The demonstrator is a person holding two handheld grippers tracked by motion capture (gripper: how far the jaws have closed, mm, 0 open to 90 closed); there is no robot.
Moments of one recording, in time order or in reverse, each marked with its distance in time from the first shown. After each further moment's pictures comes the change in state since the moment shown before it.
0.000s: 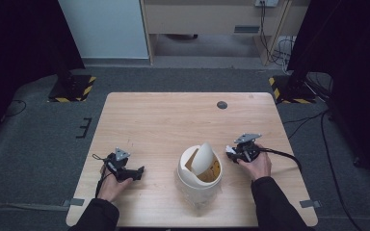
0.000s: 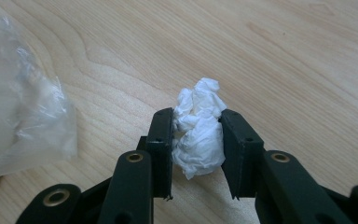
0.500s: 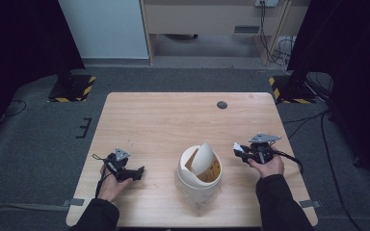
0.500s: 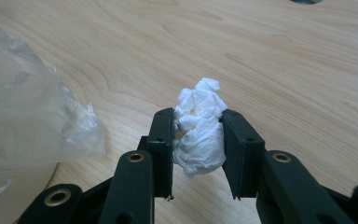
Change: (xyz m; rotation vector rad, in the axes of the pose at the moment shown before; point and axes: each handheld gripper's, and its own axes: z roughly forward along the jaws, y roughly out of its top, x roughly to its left) left arm 0.000 0.000 0.000 -0.001 0.002 -0.001; right arm -0.010 -0.010 -0.043 -0.151 0.036 0.104
